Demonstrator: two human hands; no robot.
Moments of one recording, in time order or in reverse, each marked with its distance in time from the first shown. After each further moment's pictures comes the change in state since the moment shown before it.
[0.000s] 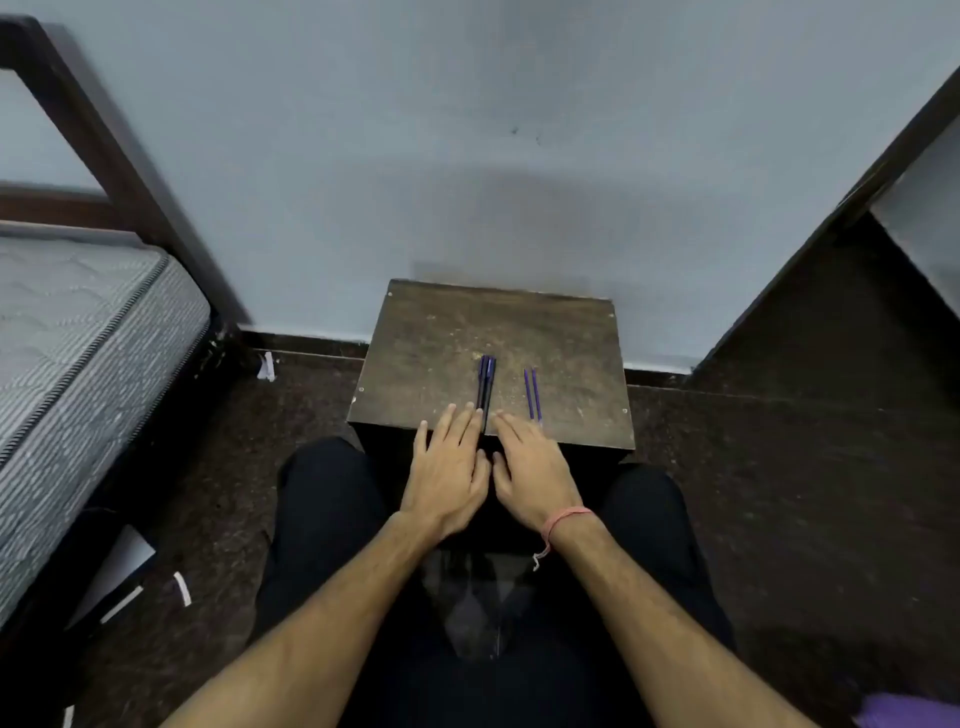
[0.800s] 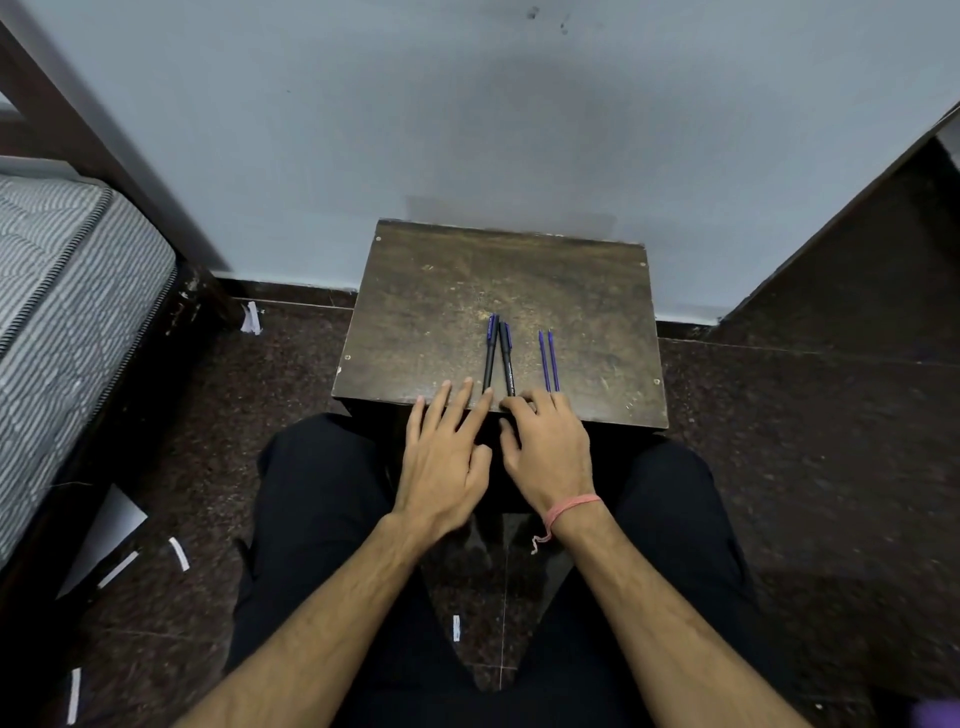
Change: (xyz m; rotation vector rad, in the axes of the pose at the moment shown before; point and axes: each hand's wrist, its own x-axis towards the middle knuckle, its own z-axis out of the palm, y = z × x) left_hand 0.015 -0.030 0.035 -0.114 0.077 0.017; right_hand 0.028 0.019 0.041 -0.074 0.253 0.098
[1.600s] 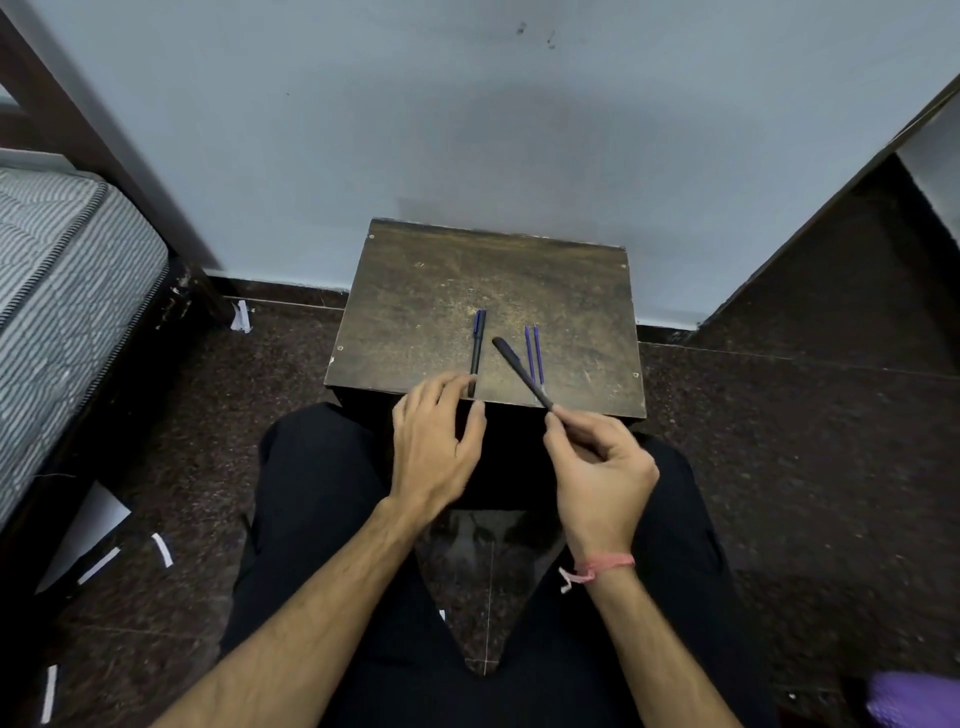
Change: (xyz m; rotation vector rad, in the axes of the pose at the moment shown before) left_hand -0.001 0.023 -0.012 -0.195 0.277 -0.083; right_hand -0.058 -0.004 -0.062 0.925 0.497 0.422
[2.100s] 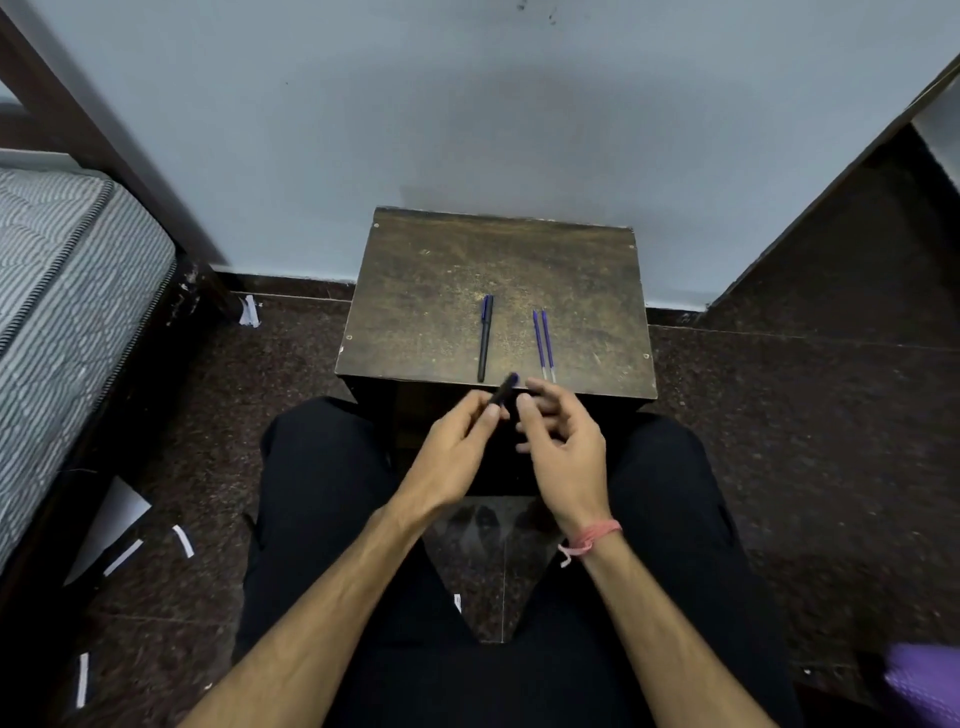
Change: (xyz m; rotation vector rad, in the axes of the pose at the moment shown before) left_hand -0.018 0.006 -0.015 -0.626 -0.385 -0.252; right_hand -0.010 0.008 0.024 0.064 -0.324 0.280
